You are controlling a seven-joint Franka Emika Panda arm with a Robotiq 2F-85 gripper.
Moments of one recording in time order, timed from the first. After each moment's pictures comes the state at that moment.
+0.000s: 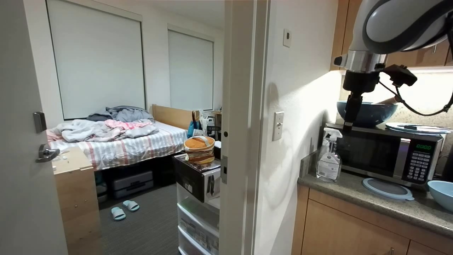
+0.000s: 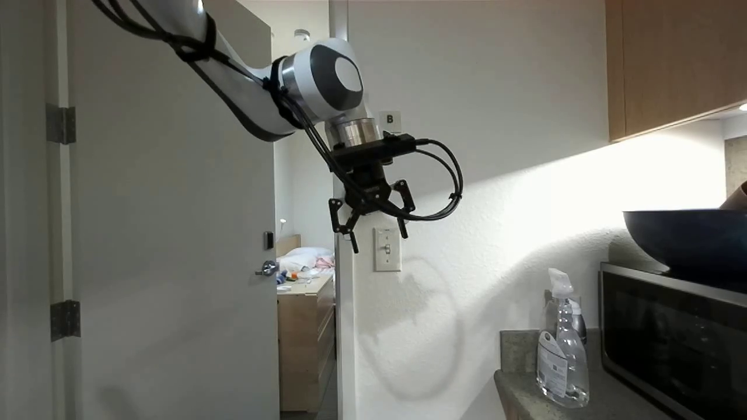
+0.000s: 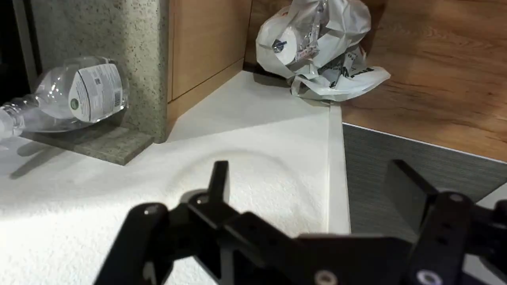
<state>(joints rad) 0.00 -0.27 -0.11 -2.24 -0.21 2.20 -0.55</state>
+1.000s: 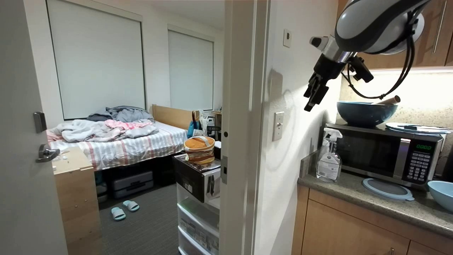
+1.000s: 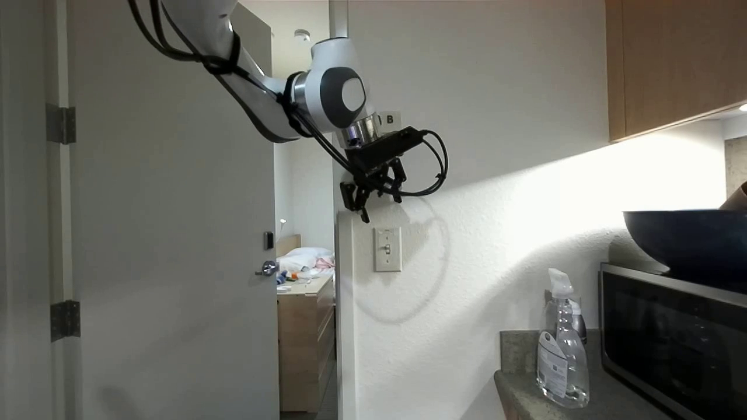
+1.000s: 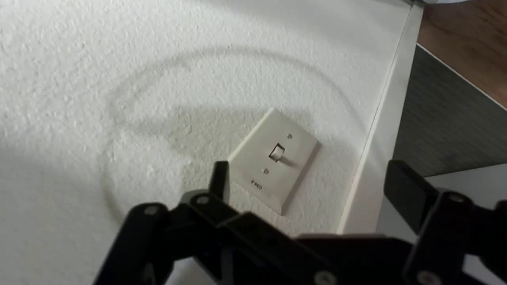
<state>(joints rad) 0.05 -0.13 -0.12 -2.10 -0.03 2.56 -0.96</state>
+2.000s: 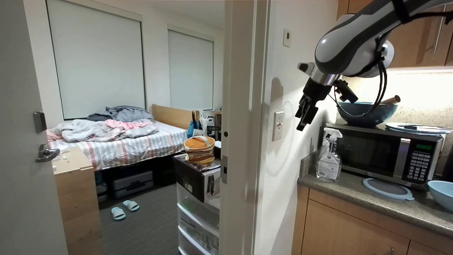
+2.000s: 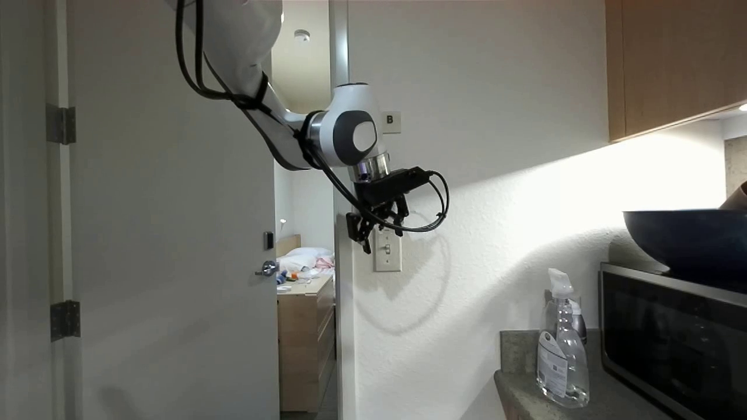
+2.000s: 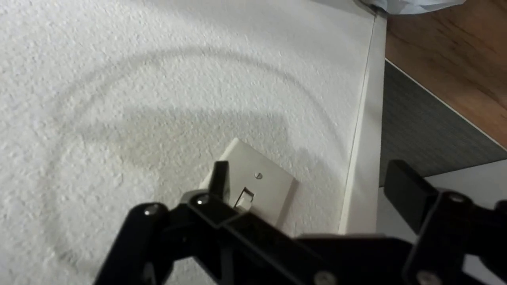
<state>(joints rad) 0.03 0.03 -0.10 -2.04 0.08 2.55 -1.05</state>
